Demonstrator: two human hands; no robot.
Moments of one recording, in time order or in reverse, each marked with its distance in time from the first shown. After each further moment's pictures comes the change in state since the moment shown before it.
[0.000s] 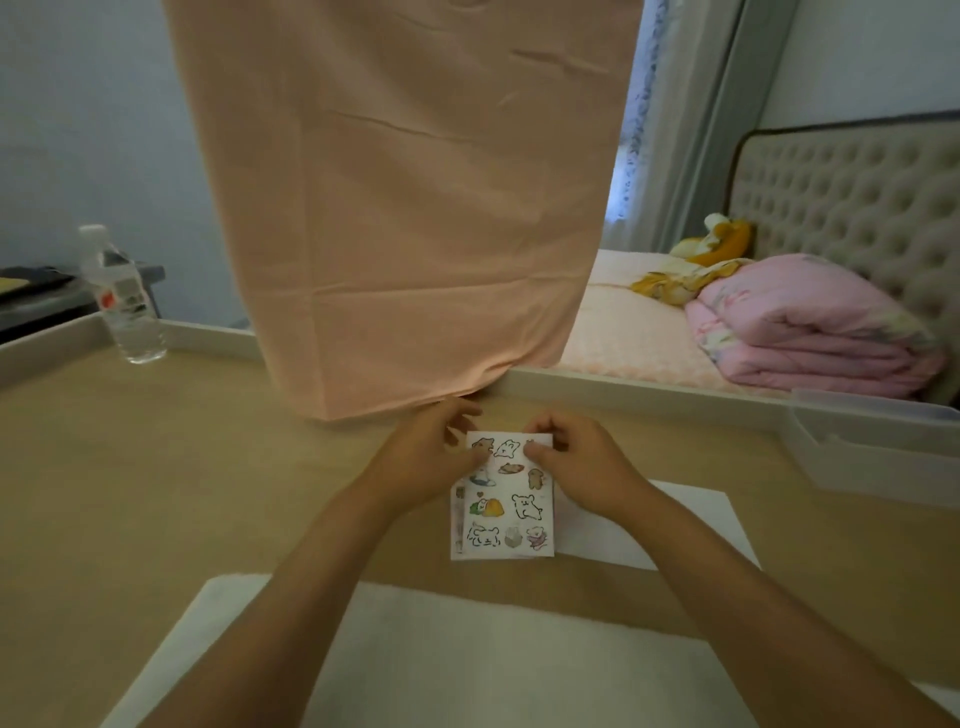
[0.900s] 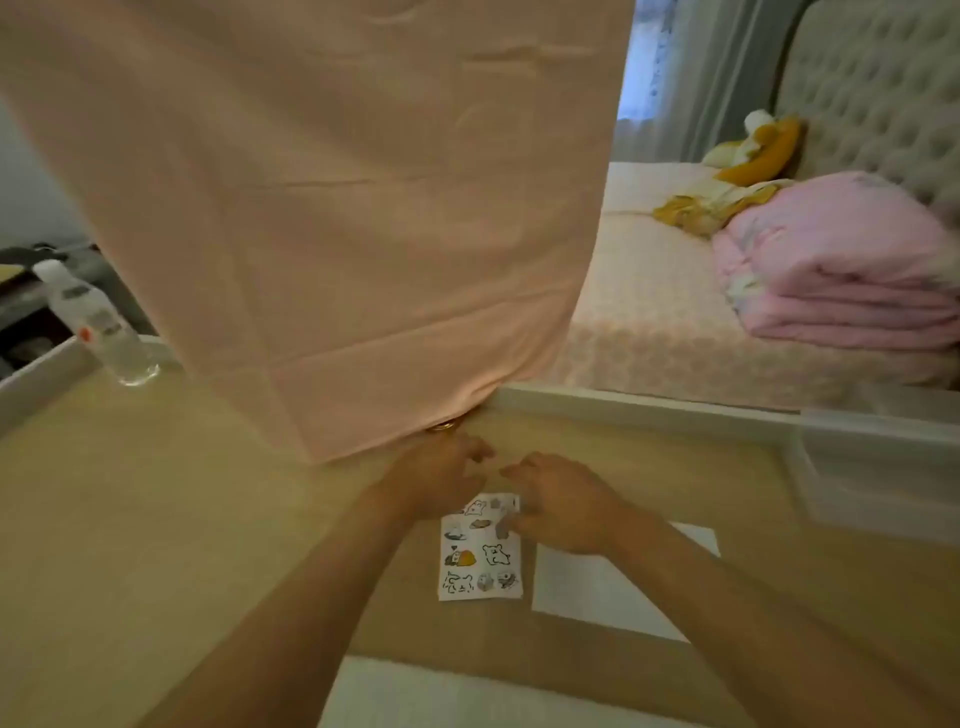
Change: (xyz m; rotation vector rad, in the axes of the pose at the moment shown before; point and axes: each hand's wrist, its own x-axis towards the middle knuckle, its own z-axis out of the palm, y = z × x) left_hand 0.083 0.026 0.000 0.355 -0.380 -0.029; right_hand 0.047 -0.006 -0.037 -0.582 -0.484 -0.092
